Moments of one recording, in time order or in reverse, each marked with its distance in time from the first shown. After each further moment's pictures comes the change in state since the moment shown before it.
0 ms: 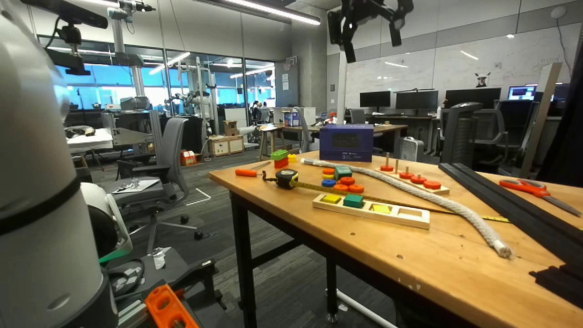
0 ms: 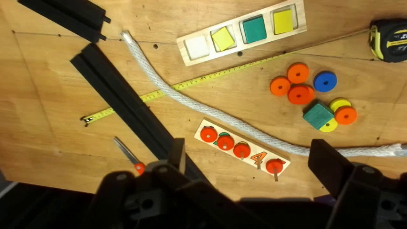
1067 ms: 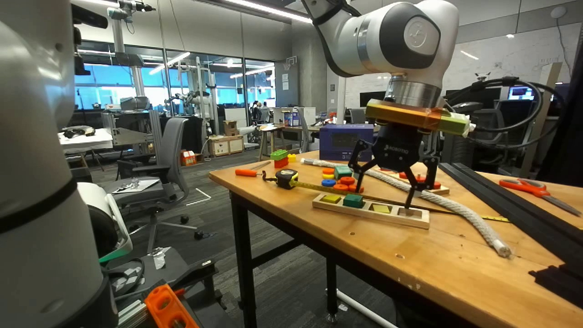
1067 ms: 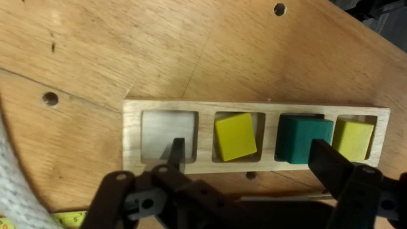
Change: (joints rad) arm -0.079 0.557 -0.106 -0.010 0.269 0.142 -0.705
